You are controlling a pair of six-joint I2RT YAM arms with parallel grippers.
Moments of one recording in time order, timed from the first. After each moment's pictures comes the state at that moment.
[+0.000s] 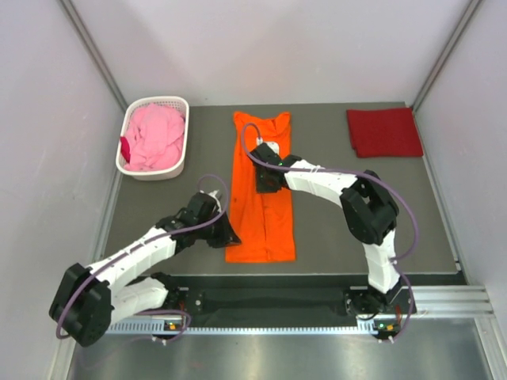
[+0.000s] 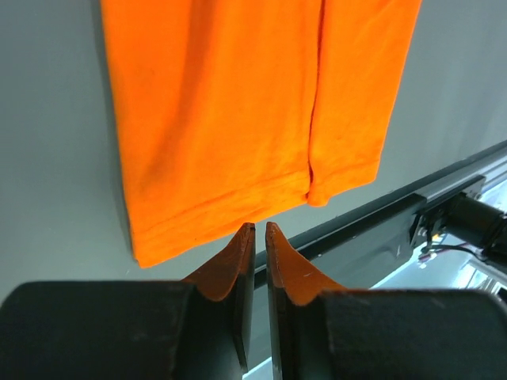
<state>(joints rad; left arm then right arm) -0.58 1.06 0.54 -0.38 0.28 -0.84 0.79 2.02 1.53 -0.49 0.19 0.62</state>
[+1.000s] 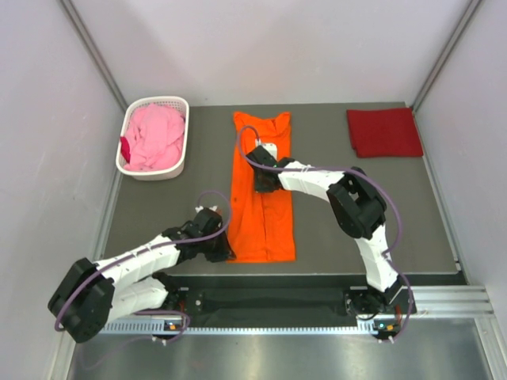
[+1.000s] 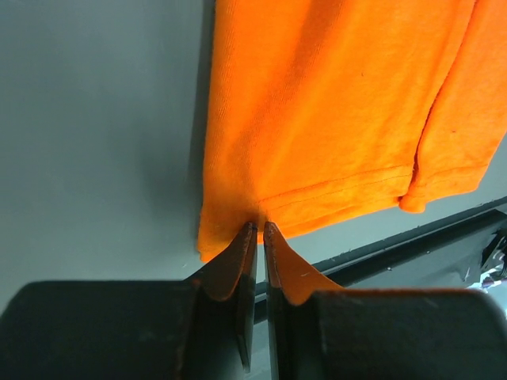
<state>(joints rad) -0.68 1.07 0.40 -0.34 0.15 -0.92 0.78 2.14 1.57 -0.43 0.25 0.63</state>
